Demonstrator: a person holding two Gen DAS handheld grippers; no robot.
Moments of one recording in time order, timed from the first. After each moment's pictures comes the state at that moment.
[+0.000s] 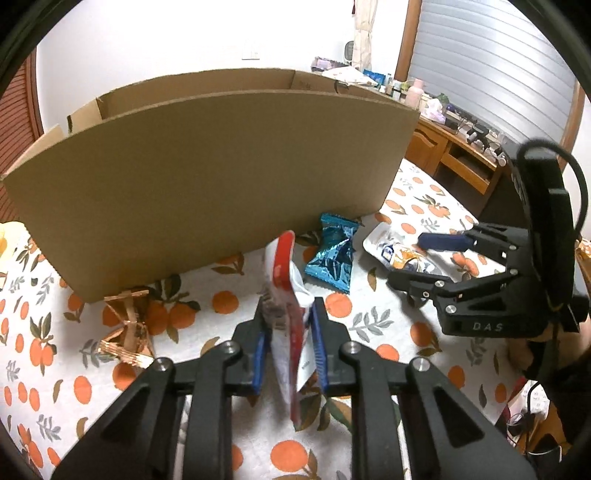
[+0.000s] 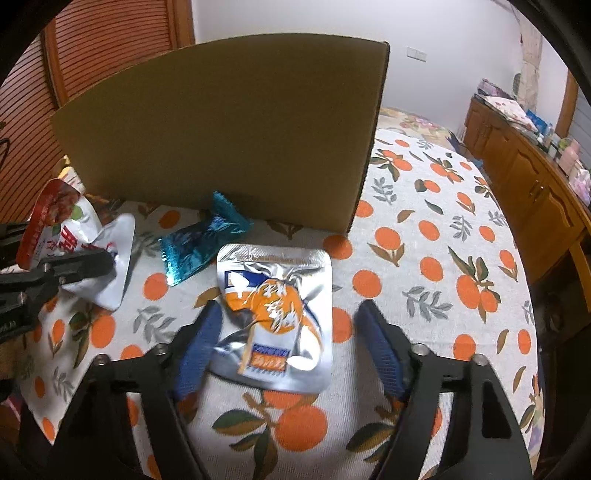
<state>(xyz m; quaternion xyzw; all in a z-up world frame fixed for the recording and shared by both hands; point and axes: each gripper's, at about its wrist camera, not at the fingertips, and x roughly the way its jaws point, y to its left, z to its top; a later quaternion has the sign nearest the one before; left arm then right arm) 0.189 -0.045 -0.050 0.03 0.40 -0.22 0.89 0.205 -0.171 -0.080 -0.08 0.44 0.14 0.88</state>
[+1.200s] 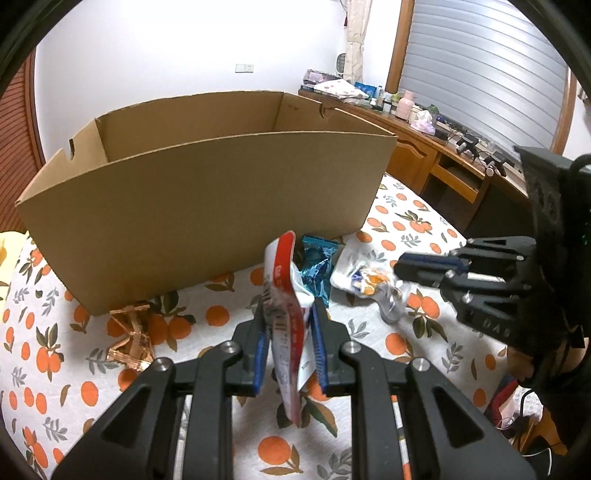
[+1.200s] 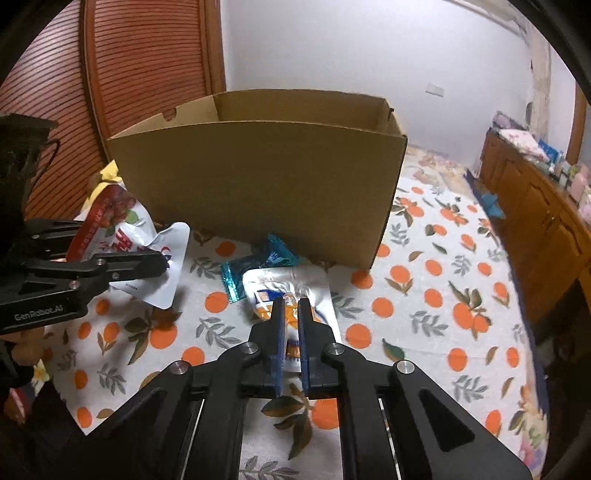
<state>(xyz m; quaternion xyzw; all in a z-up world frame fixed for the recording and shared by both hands) 0.177 -0.042 -0.029 0.03 0.38 -0.24 0.89 0.176 -0.158 -0.047 -0.08 0.39 0.19 0.90</state>
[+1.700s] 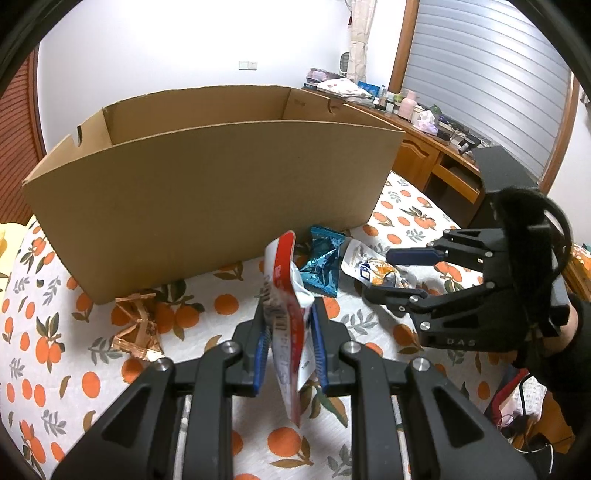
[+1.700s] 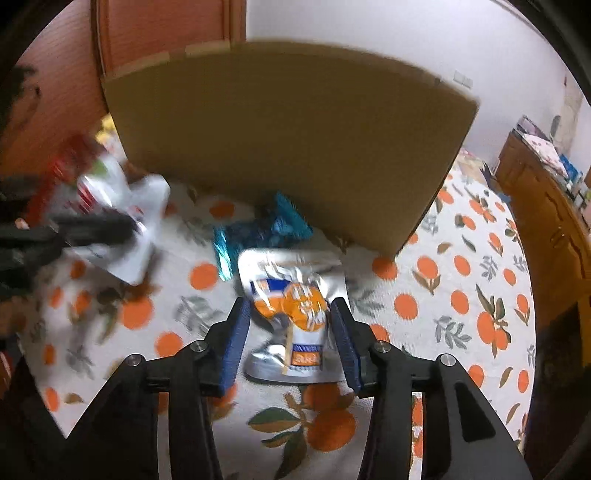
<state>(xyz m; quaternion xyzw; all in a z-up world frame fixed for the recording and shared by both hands) 0.176 -0.031 -0.035 0.02 0.38 -0.24 0.89 0.204 -0.144 -0.078 -0.15 0.43 0.20 0.87</state>
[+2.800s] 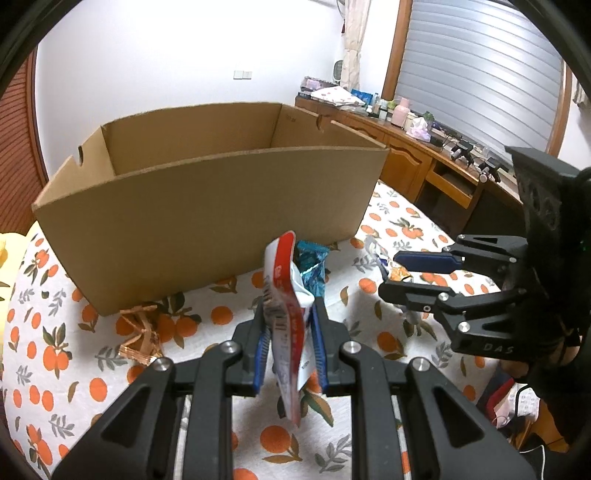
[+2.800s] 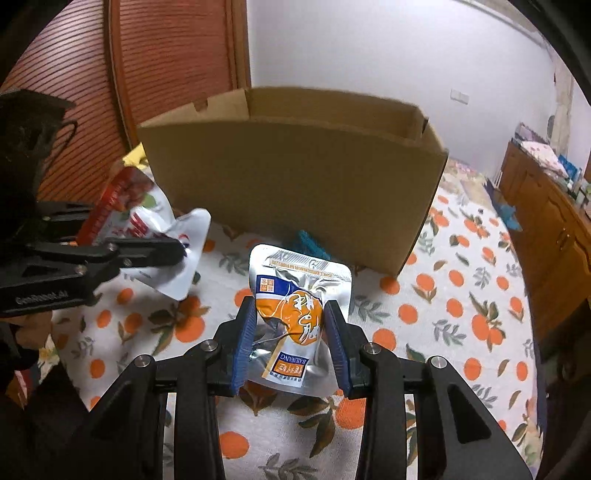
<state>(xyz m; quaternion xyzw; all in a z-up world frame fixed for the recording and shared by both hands) 0.165 -0.030 -0.013 0.02 0.36 -0.25 0.90 0.165 -0.145 -0.034 -0.10 0.37 0.23 0.90</state>
